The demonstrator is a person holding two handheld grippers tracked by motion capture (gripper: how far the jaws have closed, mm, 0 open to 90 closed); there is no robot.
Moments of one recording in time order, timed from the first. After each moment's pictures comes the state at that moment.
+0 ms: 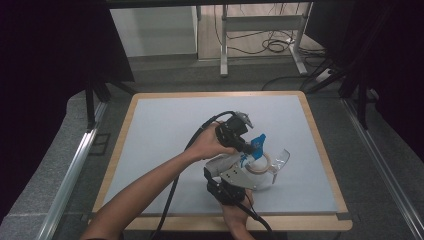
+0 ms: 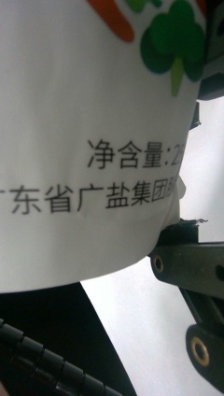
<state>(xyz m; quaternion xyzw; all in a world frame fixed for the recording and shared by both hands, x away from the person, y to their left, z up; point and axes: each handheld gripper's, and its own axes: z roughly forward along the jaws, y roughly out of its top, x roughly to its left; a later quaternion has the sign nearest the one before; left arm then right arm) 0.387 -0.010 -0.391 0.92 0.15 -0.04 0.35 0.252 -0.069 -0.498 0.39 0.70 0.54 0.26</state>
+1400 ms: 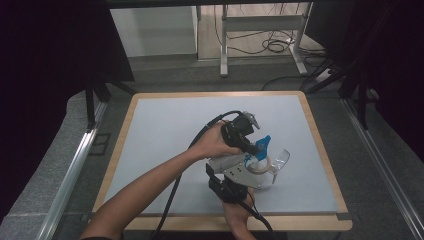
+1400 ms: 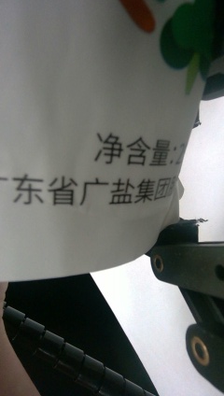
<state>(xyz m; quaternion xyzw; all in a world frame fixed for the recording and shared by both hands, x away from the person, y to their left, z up) 0.384 -0.024 -0.385 0.93 0.14 -0.05 0.33 0.252 -0.073 -0.486 0.40 0.68 0.55 0.26</state>
